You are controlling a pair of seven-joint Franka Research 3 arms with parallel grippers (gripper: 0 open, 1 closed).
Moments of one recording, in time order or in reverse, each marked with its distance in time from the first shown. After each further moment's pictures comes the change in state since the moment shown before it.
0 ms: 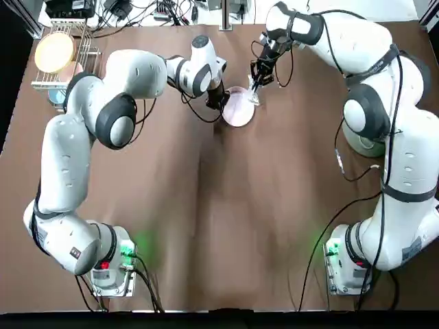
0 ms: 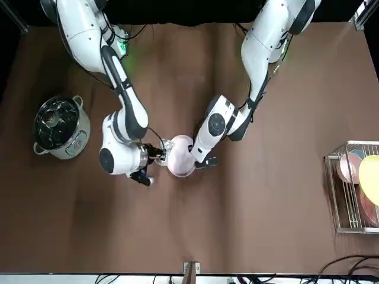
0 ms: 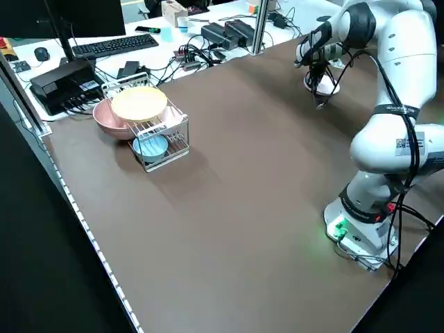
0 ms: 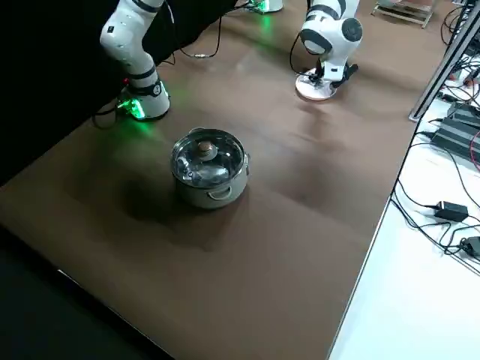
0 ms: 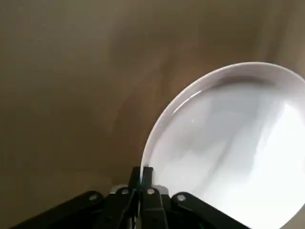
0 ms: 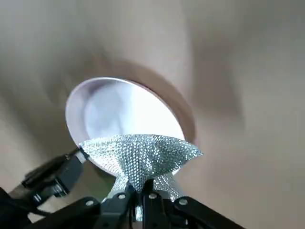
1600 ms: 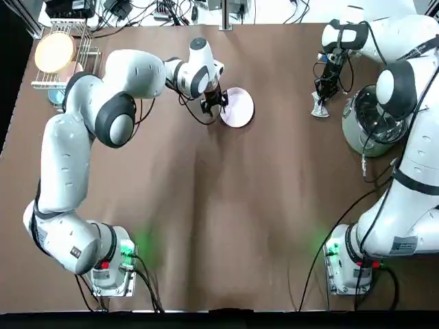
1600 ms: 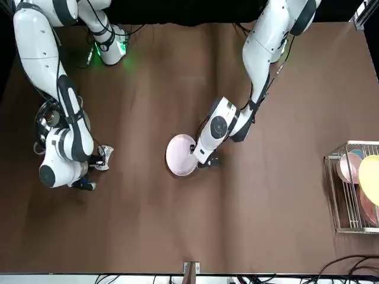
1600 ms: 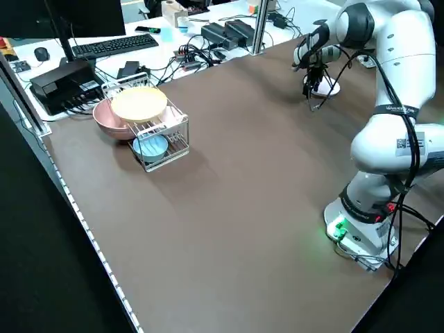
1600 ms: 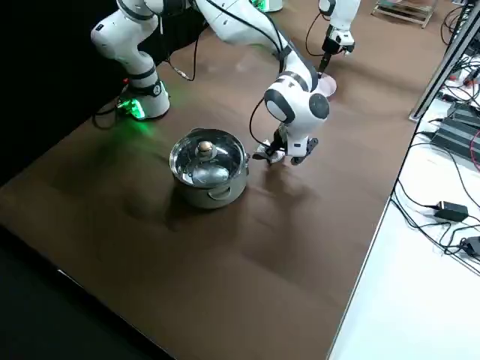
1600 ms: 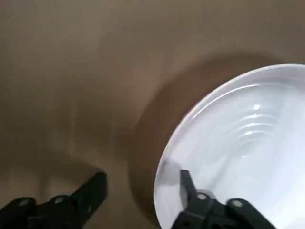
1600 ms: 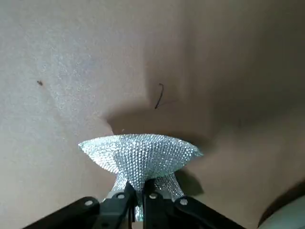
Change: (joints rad) left arm 0.017 0.003 0.001 -0.025 0.000 -0.009 0.027; right arm -0.416 -0.002 -0.025 -0.183 -0.439 -0.063 -0.364
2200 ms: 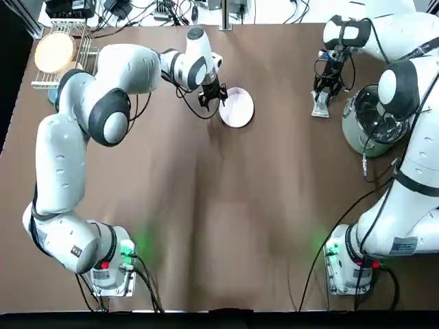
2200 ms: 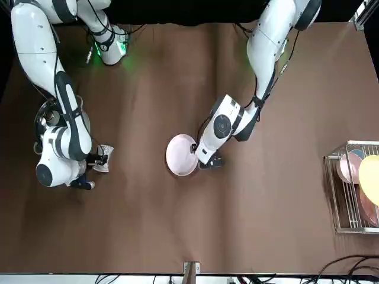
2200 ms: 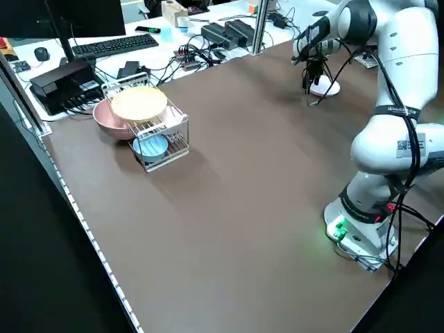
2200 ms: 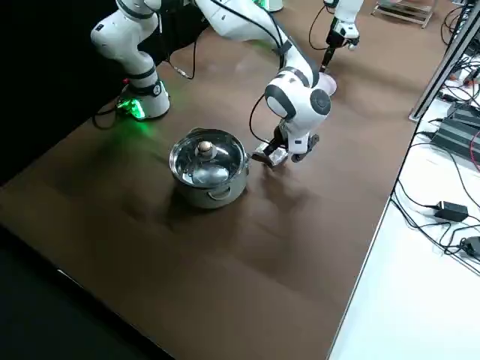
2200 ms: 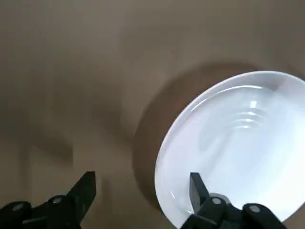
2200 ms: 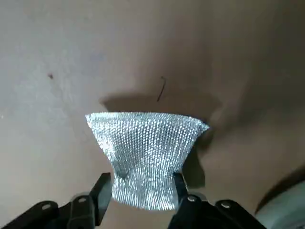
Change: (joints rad) left arm 0.021 -0.042 -0.009 0.000 -0.001 -0.049 0.021; right arm -0.001 -0.017 0.000 0.000 0.000 -0.014 -0.002
